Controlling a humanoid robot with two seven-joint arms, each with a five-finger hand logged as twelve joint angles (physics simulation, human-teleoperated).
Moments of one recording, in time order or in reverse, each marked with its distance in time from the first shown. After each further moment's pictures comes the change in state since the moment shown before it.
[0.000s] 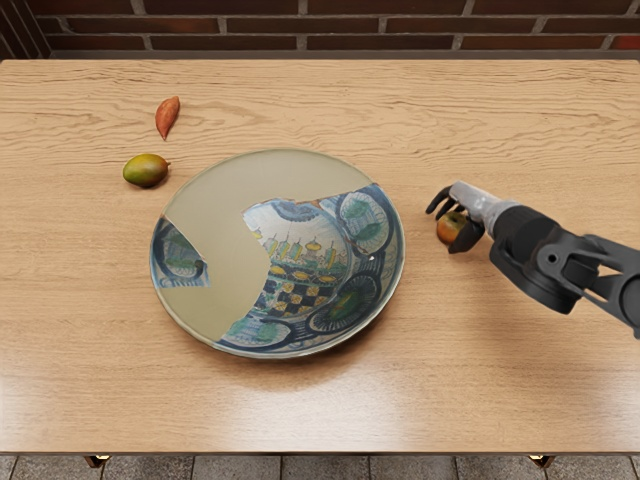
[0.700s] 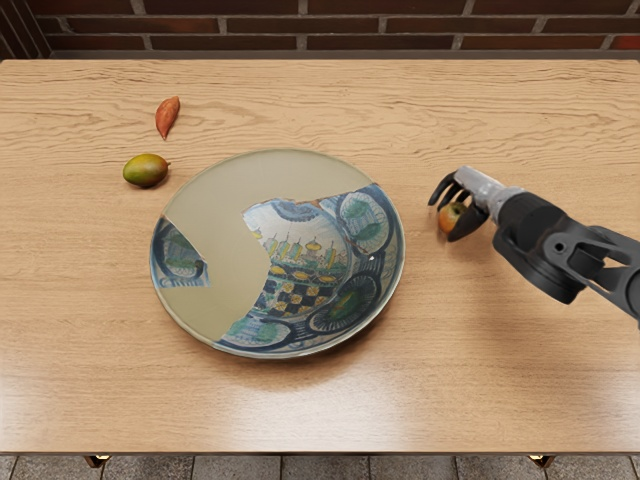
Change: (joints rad) left arm 0.000 0.000 0.000 0.000 0.000 0.000 0.000; right arm -0.007 -0.003 0.076 0.005 0.003 -0.009 0.000
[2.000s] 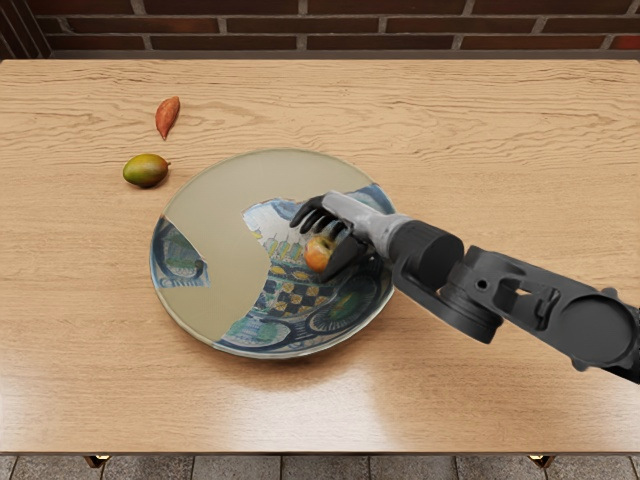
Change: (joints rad) left arm 0.000 0.000 0.000 0.000 0.000 0.000 0.000; right arm -0.041 0.216 0.047 0.217 0.002 0.023 0.000
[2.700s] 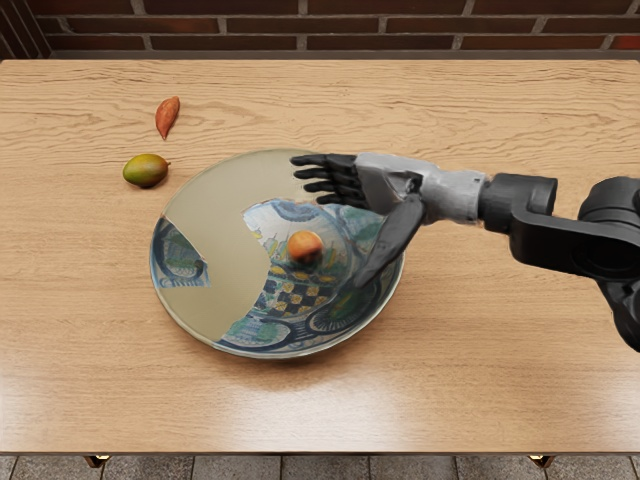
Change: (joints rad) left arm 0.000 0.000 0.000 0.000 0.000 0.000 0.000; right arm -0.276 -0.023 0.719 0.000 0.500 0.713 0.028
